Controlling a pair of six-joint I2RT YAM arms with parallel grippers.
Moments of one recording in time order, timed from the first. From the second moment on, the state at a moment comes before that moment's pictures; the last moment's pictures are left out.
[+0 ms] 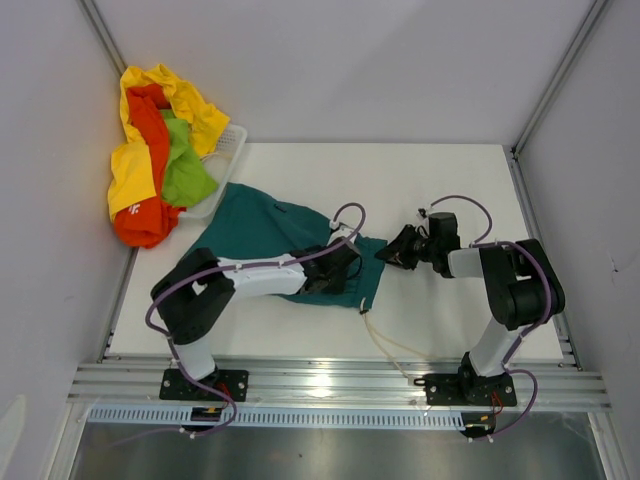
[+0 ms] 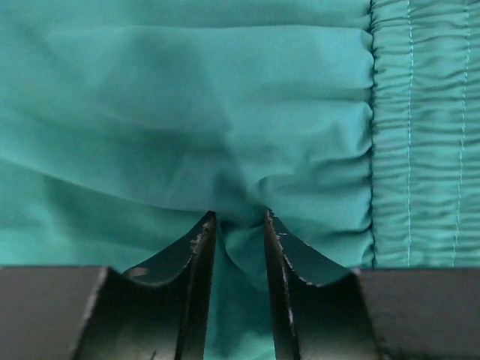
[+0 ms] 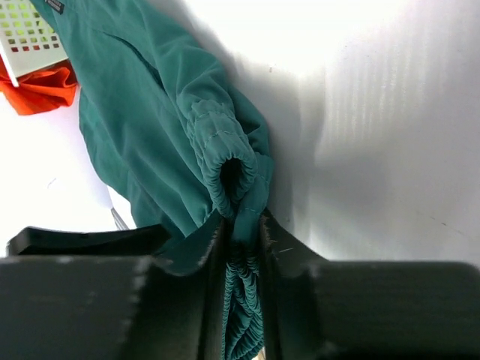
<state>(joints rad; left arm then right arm) -0.94 1.75 1.04 -0.27 -0.30 -0.51 0.20 1.75 0.70 0.33 -0.61 0.81</state>
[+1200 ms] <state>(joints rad) -0.93 1.88 1.15 -0.23 -0.24 -0.56 0.27 1.69 0.65 0.28 -0.55 0.83</state>
